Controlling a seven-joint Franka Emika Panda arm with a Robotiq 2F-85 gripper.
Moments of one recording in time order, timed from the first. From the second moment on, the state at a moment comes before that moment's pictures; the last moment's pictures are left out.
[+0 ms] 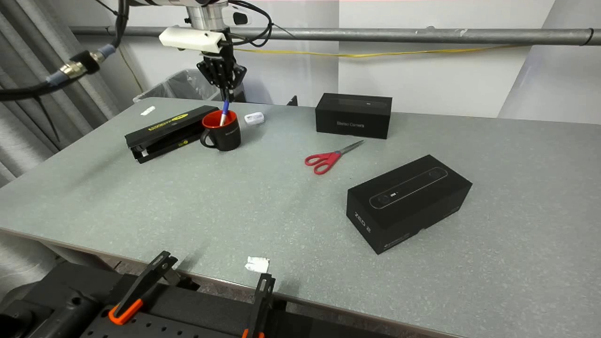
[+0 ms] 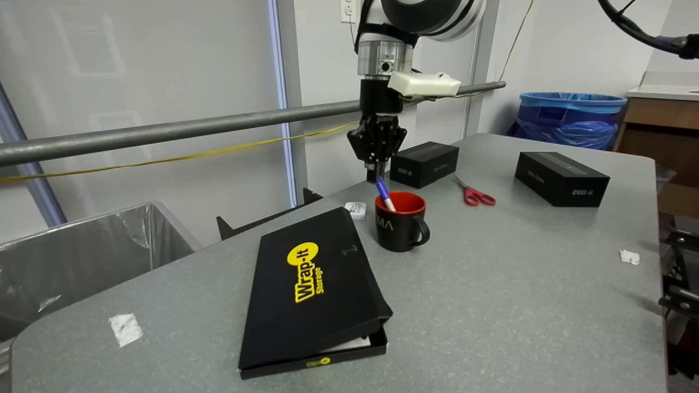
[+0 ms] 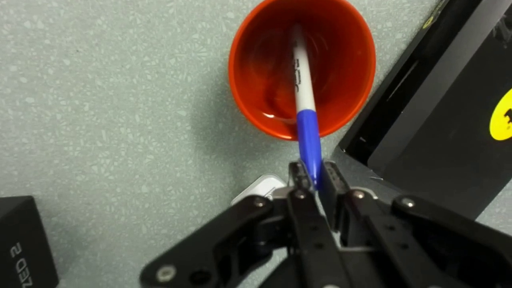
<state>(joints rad) 0.16 0.60 0.06 -1.74 0.06 2.36 0.26</state>
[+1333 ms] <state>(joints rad) 0.04 0.54 -0.03 -1.77 0.07 1.94 0.27</state>
